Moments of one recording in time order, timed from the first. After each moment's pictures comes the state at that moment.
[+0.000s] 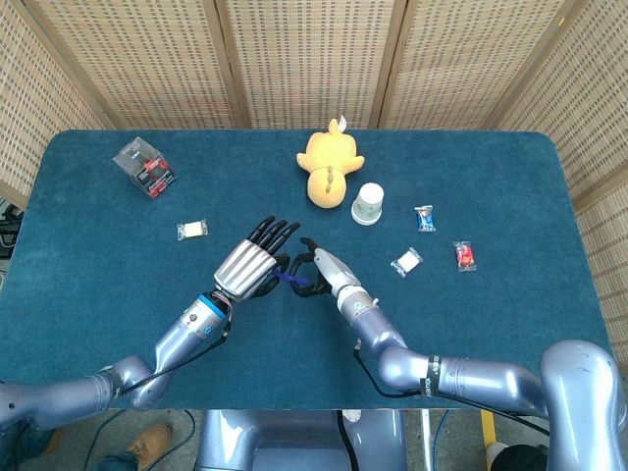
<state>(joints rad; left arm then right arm) -0.83 -1.67 -0.18 -1.32 1.44 1.04 0.27 1.08 -1.63 0.39 -1.55 -0.28 0.75 -0.08</state>
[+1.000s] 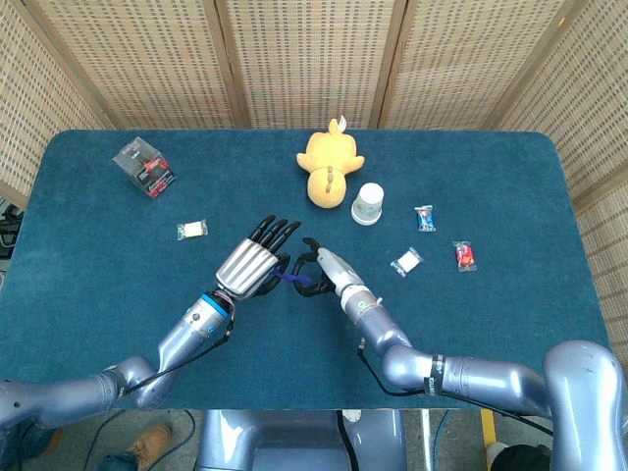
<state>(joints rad) -0.84 -1.68 -0.19 -1.32 1.40 1.04 0.30 1.08 -1.61 0.37 -1.54 -0.30 0.74 -0.05</state>
